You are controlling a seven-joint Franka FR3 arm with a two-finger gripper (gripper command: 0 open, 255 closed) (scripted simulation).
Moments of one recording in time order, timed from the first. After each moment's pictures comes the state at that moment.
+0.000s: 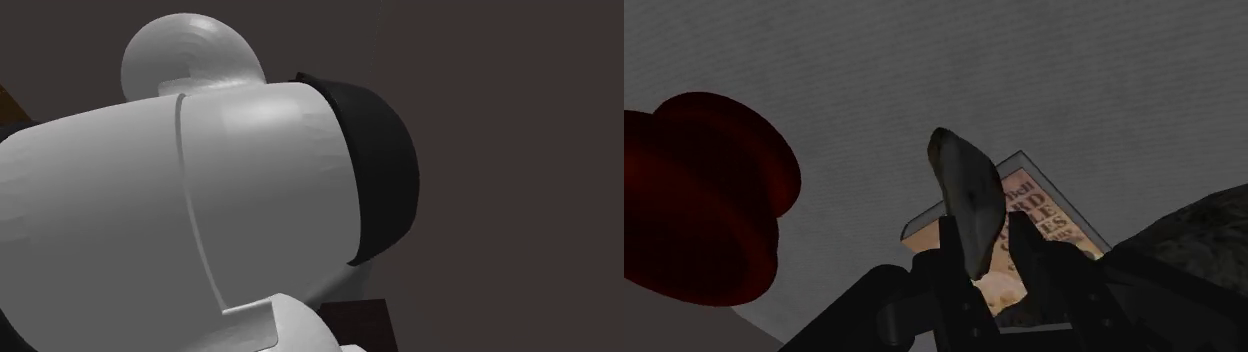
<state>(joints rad) 0.24 -0.03 0.00 -2.39 -0.56 2.59 0.66</state>
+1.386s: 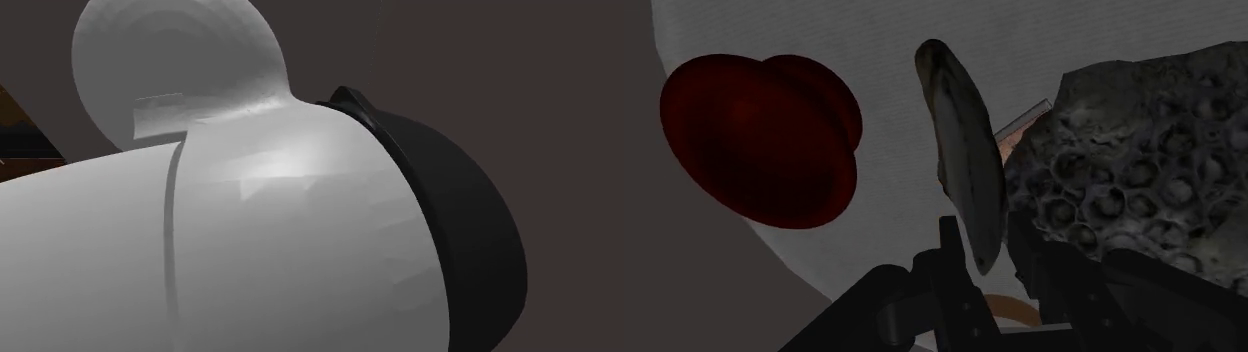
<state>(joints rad) 0.24 -0.18 -0.03 -2.31 -0.42 2.39 0.46</state>
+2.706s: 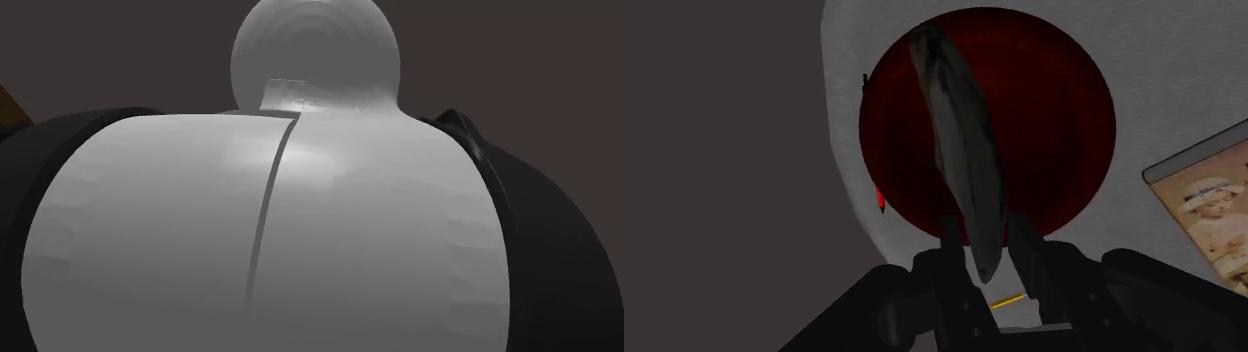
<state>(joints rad) 0.11 -0.14 -0.31 -2.32 -0.32 2.55 -0.01</state>
